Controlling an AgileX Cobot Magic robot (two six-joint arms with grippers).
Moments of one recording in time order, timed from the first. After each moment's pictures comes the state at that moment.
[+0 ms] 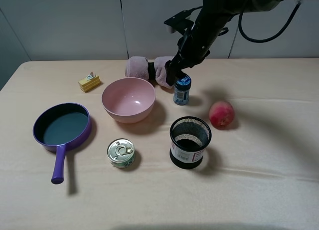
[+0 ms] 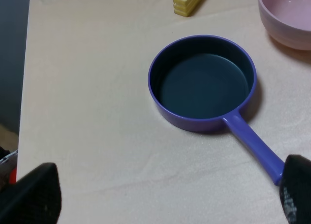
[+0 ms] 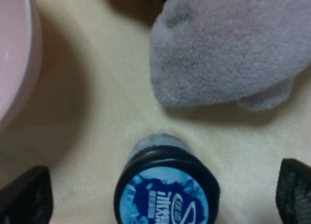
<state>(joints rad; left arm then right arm) -0.09 0.00 -0.50 0.08 1.05 0.11 0.48 2.14 -1.65 0.19 0.79 -0.52</state>
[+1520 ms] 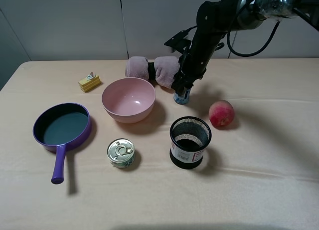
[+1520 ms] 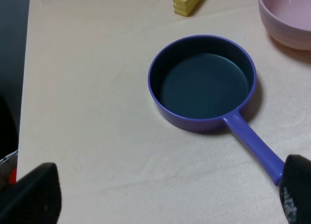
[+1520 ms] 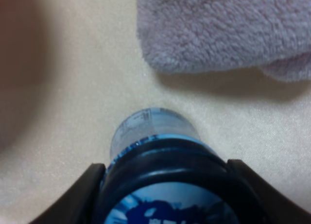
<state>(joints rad) -0.09 0.00 -0.50 0.08 1.05 0.11 0.47 2.23 -1.65 0.12 0.78 -0.52</state>
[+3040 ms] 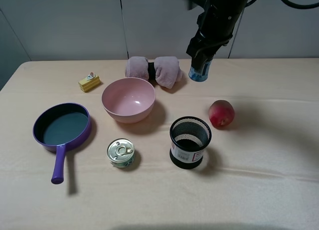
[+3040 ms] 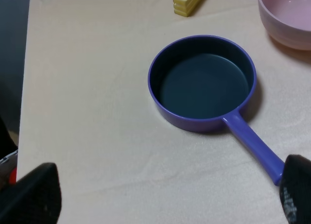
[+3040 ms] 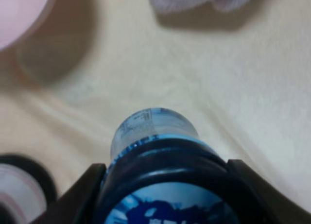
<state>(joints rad) -0.09 0.00 -0.50 0.08 1.05 0.11 0.49 1.92 -1.65 0.06 1.10 -0.40</state>
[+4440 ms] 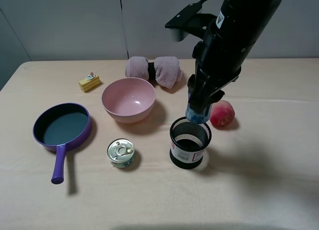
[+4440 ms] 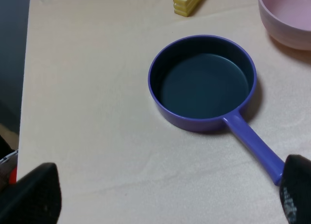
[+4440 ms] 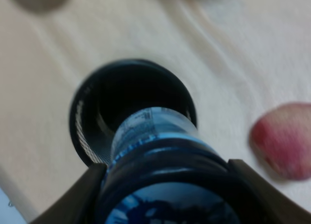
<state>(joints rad) -0.09 0.00 -0.50 0.08 1.05 0.11 0.75 1.61 -1.24 0.04 1.06 -0.32</state>
